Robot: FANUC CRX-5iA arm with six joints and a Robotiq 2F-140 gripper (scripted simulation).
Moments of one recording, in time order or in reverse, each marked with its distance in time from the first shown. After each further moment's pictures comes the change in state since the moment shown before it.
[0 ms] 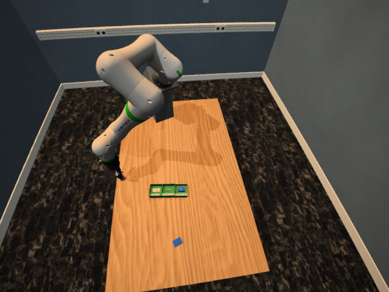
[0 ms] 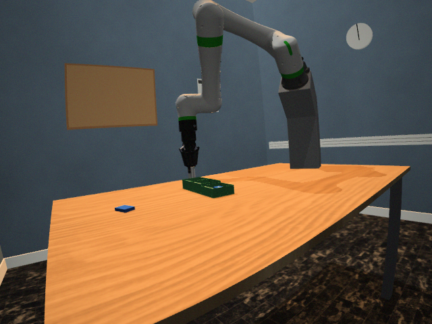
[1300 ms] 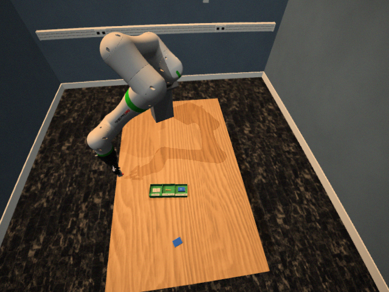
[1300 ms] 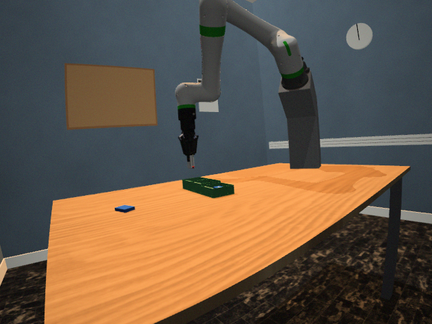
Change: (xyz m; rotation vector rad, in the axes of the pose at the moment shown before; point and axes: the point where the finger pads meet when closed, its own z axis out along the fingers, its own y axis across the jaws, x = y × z) arm 0.000 0.000 -0.060 0.000 0.000 0.000
